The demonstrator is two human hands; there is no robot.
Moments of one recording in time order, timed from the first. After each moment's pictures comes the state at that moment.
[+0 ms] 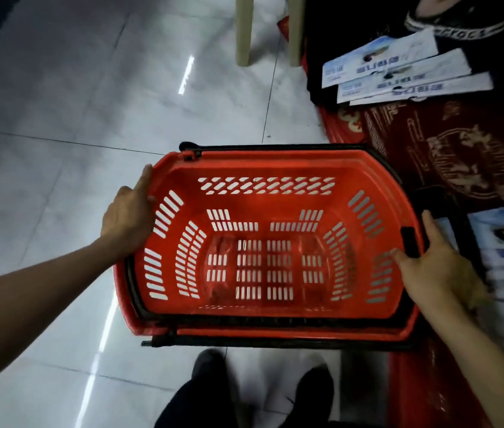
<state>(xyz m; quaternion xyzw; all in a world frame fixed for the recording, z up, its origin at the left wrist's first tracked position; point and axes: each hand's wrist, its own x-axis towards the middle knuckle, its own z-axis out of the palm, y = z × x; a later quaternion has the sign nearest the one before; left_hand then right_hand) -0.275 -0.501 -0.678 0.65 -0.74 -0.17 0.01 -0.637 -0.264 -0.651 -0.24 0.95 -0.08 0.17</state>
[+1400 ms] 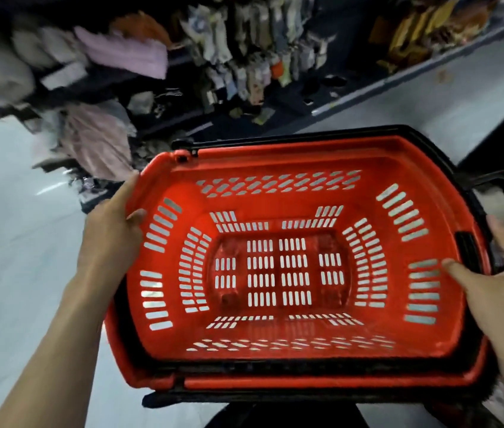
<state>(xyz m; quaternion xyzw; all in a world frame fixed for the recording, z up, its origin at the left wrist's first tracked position) 0.043 -0.490 -0.105 0.87 -0.39 -0.05 0.29 -0.411 -0.627 -0.111 -0.63 0.70 -0.27 0.20</state>
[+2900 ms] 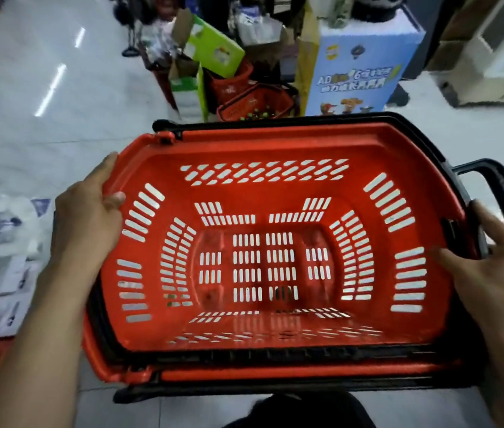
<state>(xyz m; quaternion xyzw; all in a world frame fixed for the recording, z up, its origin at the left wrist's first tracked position) 0.147 -0.037 -0.111 0.77 0.59 0.20 0.15 0.462 -0.364 -0.101 -0.91 -0.25 0.08 0.33</state>
